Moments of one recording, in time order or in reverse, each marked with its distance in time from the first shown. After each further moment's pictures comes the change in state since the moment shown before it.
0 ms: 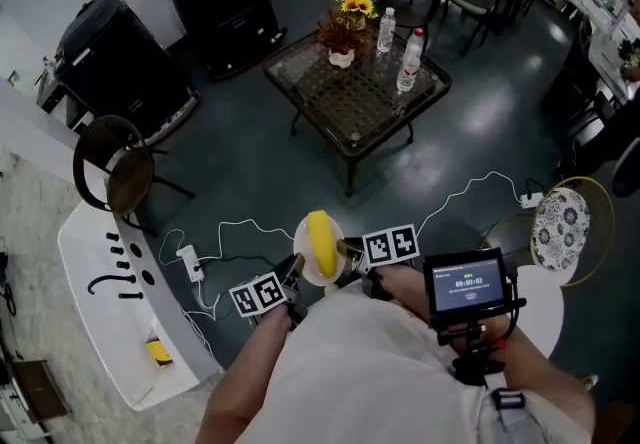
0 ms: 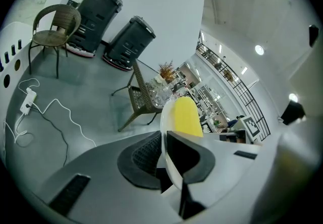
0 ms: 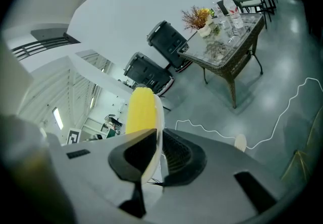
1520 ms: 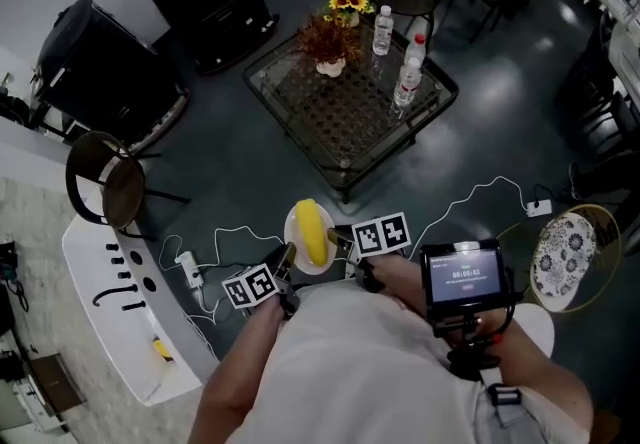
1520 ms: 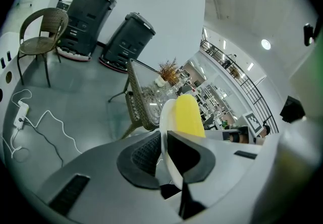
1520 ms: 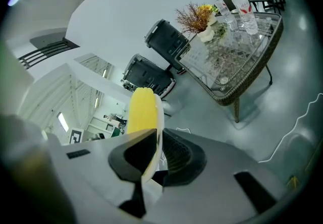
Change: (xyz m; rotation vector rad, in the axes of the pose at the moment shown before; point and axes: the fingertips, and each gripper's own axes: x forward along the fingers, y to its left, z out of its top) left arm 0.147 -0.020 0.098 0.014 0.014 0.068; right arm 0.013 -0.085 0.157 0.007 0.053 0.060
